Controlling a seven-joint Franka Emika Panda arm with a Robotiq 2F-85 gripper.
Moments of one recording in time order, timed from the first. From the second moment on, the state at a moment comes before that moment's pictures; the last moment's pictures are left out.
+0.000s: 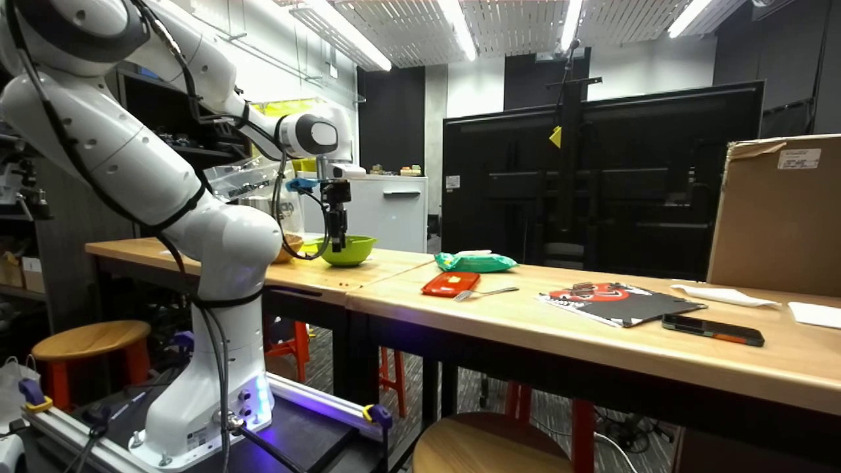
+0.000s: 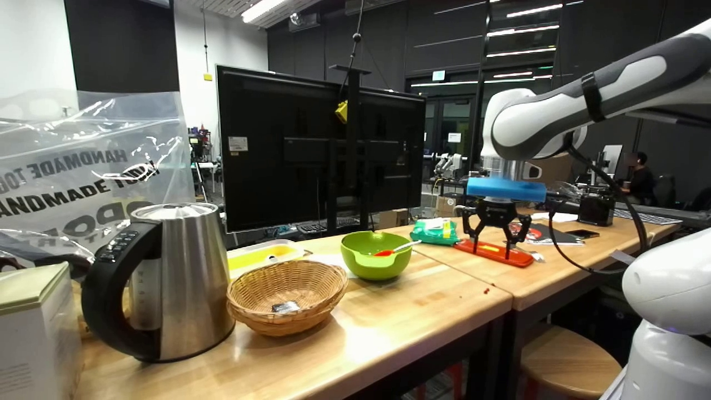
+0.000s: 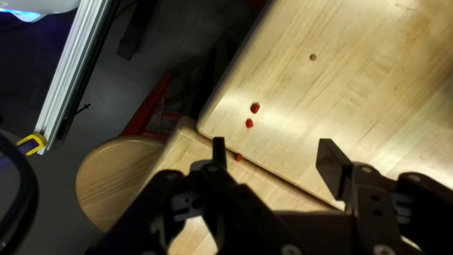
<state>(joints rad) -0.17 -0.83 0.17 -2.77 0.09 1.99 0.97</state>
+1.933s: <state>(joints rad) -0.33 -0.72 0.06 -2.78 -0.15 2.22 0.96</state>
